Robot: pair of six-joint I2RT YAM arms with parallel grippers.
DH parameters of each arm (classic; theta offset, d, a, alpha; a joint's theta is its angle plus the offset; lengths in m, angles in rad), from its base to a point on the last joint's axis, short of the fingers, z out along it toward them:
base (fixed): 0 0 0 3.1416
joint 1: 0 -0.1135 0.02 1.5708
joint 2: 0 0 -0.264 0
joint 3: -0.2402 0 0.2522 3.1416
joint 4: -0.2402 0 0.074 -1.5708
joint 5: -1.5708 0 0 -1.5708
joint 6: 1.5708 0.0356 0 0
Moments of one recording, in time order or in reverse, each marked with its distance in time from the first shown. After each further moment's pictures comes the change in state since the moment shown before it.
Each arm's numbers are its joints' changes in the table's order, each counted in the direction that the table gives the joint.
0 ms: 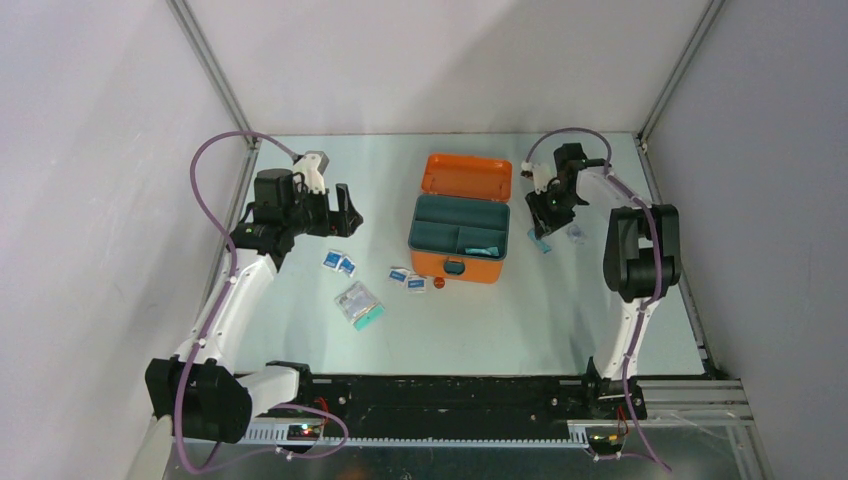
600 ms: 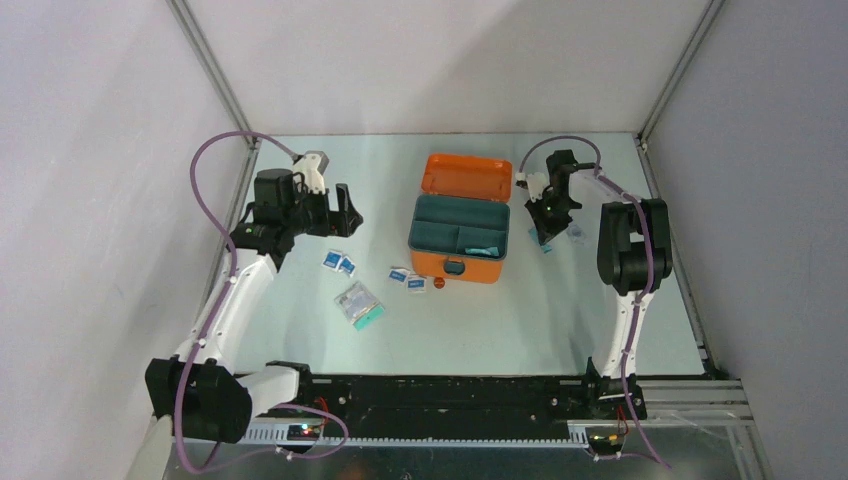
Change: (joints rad) left arm 0.000 0.000 0.000 0.000 -0.001 0.000; right arm -0.020 0.090 -0.002 0.005 -0.082 -0.045
